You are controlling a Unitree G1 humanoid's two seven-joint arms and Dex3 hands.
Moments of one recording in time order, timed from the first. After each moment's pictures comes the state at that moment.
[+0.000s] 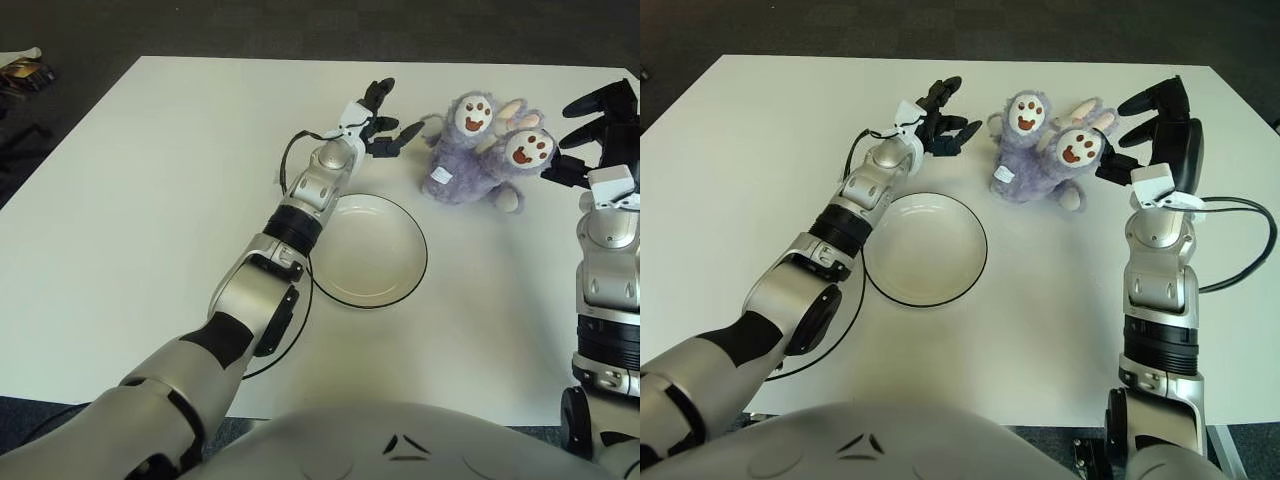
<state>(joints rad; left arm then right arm) -0.89 -0.15 -0.20 0.68 -0.04 0.11 -0.01 -0.22 -0.42 -0.28 -0.15 -0.30 0.06 -0.17</state>
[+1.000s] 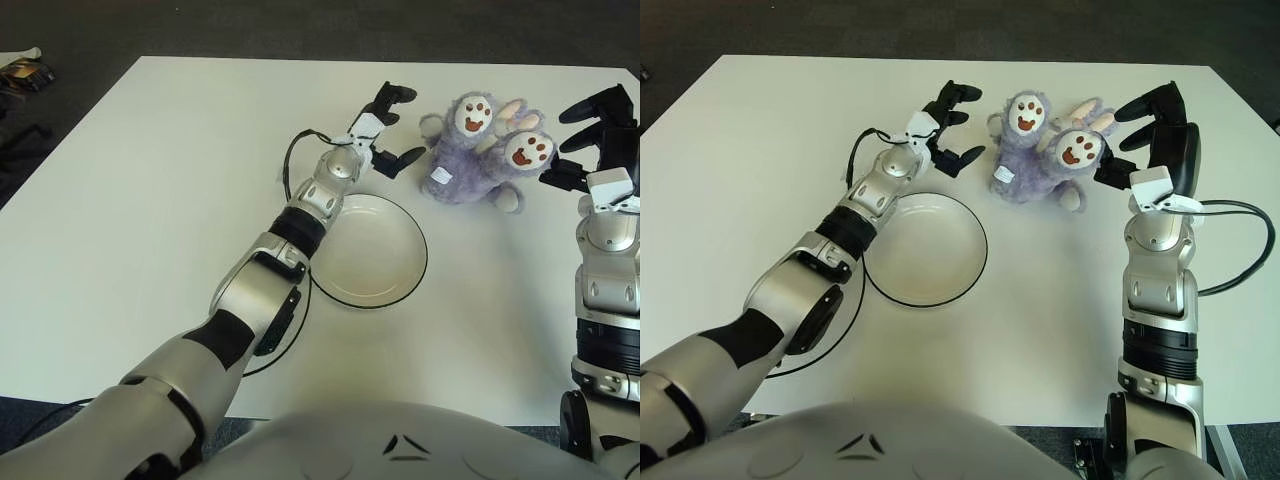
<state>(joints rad) -0.90 -0.15 -0.28 0.75 0.10 -0.04 0.03 -0.20 -0.41 -0.28 -0.18 -0.30 0.09 -0.15</state>
